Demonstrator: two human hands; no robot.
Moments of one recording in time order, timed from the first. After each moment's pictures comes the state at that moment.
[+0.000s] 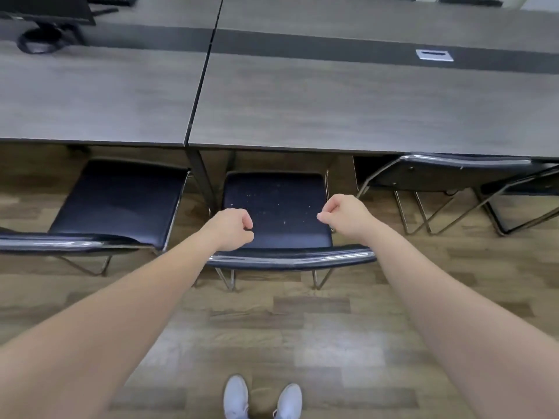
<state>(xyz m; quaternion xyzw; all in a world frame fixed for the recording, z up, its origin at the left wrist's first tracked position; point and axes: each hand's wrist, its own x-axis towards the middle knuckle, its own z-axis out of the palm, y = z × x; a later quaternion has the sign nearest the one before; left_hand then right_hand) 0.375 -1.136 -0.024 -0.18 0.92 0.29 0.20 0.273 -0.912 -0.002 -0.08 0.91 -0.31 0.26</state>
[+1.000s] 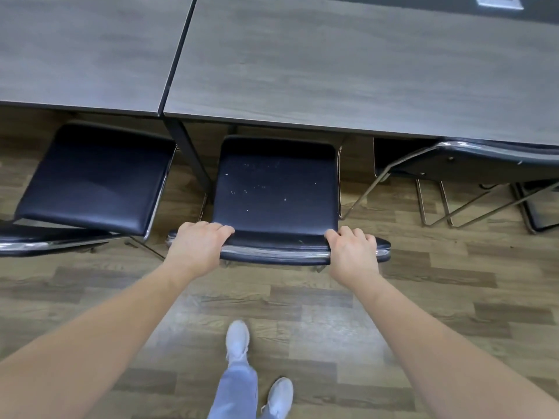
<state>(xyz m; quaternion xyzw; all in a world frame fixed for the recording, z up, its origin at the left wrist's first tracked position) 0.352 -1.164 -0.149 -0.07 0.98 0.01 0.19 0.247 -0.894 -0.150 -0.25 0.95 0.06 0.15</state>
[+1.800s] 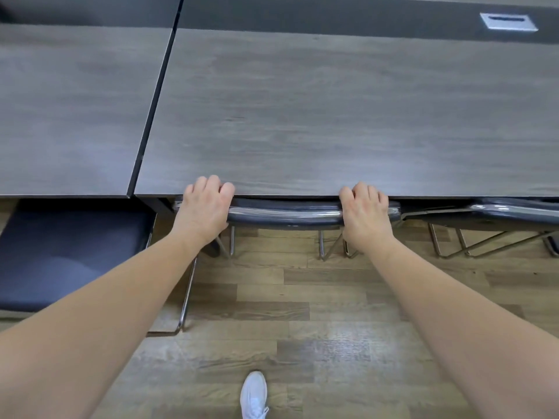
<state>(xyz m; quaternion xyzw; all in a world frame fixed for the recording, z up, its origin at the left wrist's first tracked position) 0.120 -1.260 -0.158 -0.06 1.00 -0.04 0.01 0.022 -0.986 -0.167 -0.25 0.97 0.04 -0.03</state>
